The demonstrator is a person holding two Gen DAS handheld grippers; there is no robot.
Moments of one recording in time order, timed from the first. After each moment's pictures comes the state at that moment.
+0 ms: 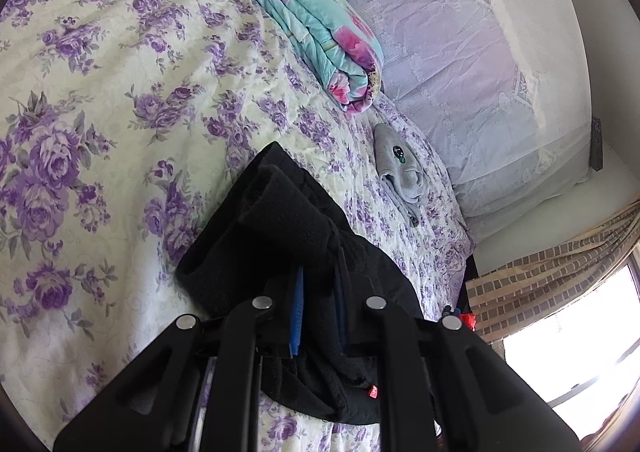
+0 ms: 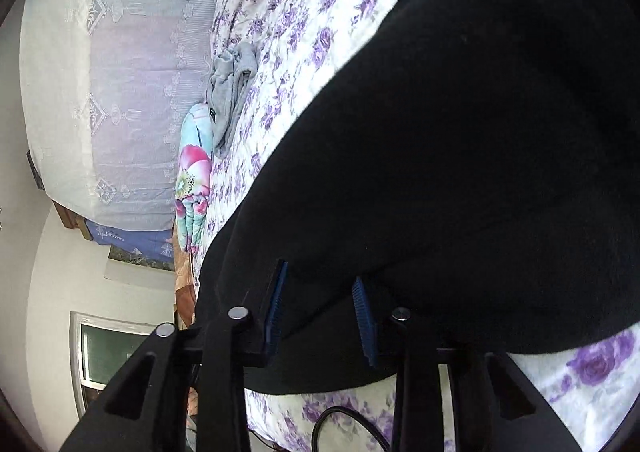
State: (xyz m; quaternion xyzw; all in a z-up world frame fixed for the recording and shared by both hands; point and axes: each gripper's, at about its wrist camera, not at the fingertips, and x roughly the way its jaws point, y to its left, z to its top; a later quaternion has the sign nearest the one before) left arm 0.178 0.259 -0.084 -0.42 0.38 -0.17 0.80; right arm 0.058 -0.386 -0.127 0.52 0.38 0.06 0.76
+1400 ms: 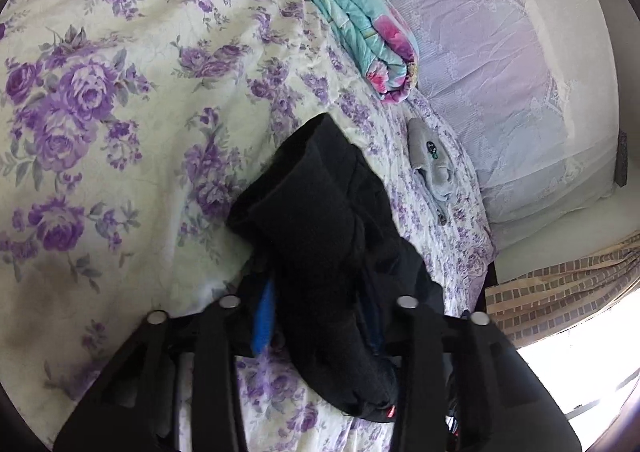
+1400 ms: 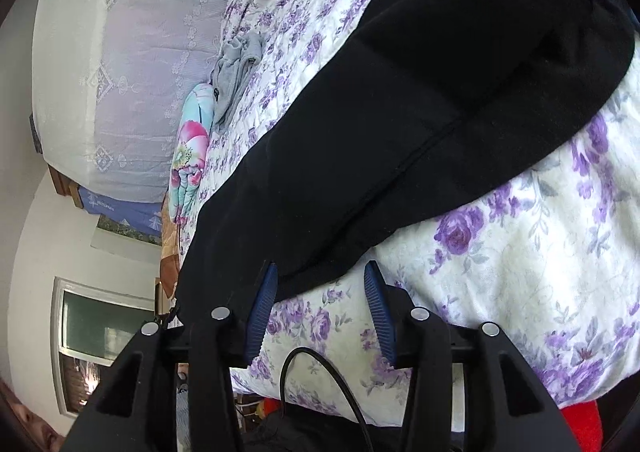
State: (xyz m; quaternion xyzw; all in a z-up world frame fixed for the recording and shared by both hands) left arm 0.170 0.253 -0.106 -0.43 0.40 -0.13 0.80; right arm -0.005 -0.404 -0.113 0.50 0.41 0.06 0.76
